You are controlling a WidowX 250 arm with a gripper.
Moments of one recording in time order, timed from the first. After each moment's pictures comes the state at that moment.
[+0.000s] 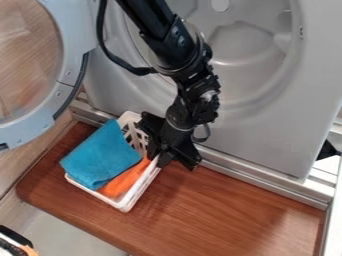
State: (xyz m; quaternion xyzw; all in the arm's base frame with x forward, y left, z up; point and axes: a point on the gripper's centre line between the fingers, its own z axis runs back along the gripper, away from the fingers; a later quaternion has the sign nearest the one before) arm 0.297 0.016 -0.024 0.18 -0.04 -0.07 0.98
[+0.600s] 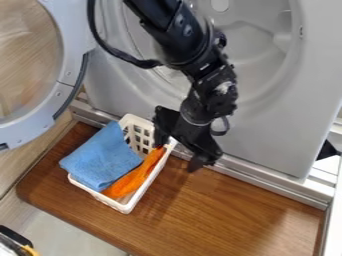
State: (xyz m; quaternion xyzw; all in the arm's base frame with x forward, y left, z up) arm 0.296 -0.016 0.004 0.14 -0.09 -0.06 0.98
